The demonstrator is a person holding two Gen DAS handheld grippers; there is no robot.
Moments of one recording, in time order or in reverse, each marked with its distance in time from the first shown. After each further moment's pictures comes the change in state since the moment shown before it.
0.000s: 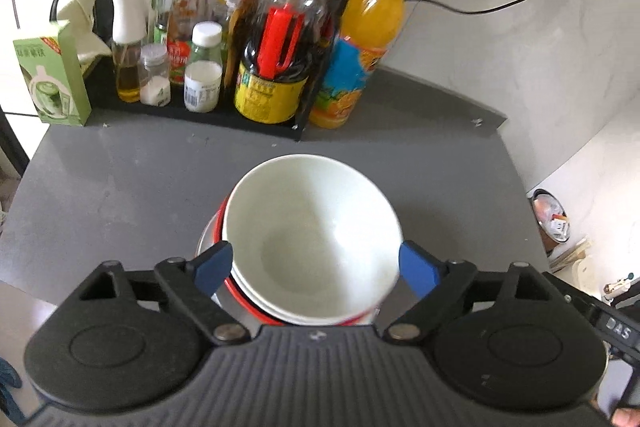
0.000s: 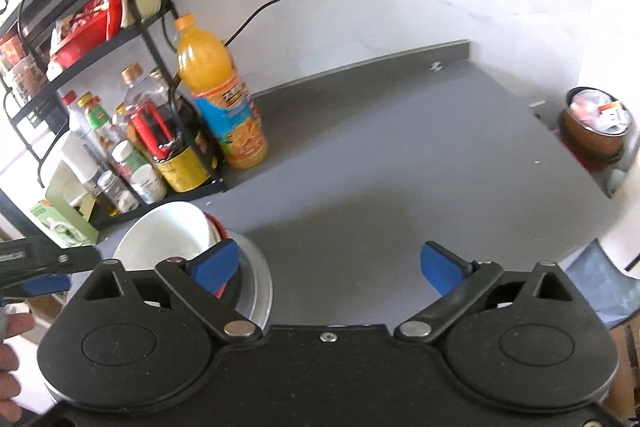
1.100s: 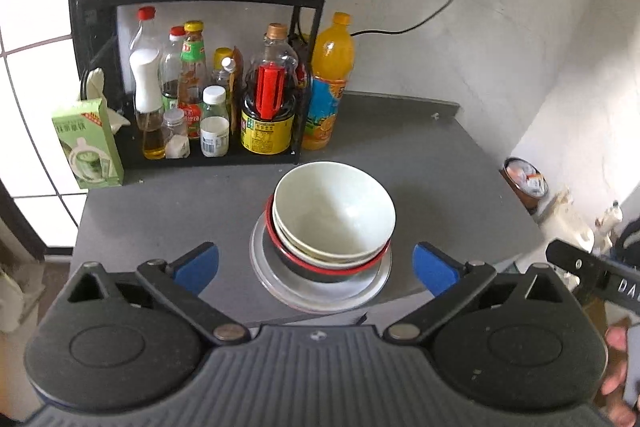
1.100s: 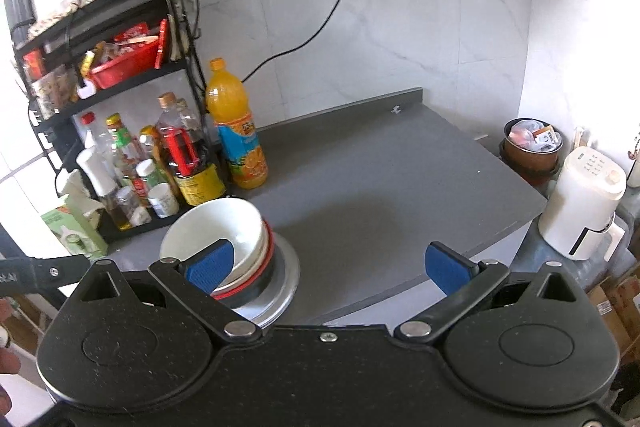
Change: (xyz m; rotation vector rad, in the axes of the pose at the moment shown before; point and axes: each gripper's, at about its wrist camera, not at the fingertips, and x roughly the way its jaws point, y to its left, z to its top) left arm -0.121 0.040 -0.046 0.252 -0.116 -0.058; right arm -0.122 0.083 -0.071 0.016 -0.167 -0.148
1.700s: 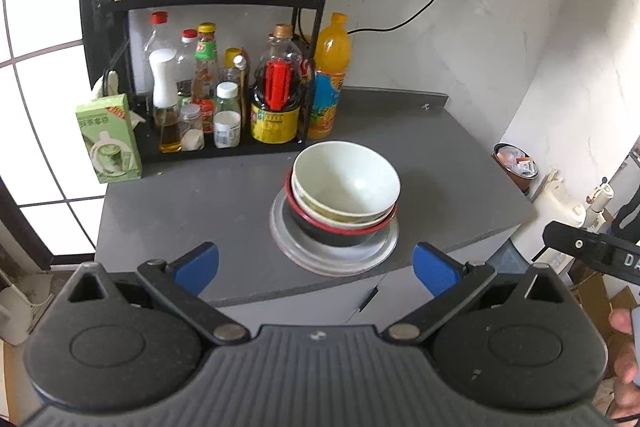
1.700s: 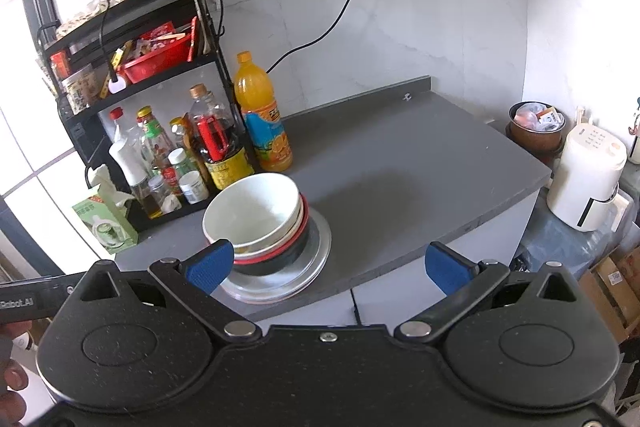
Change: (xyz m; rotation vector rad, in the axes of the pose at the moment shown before) left arm -0.046 0.030 -0.040 0.039 -0.012 -0.015; right arm -0.044 0.029 -0.037 0.041 0.006 0.026
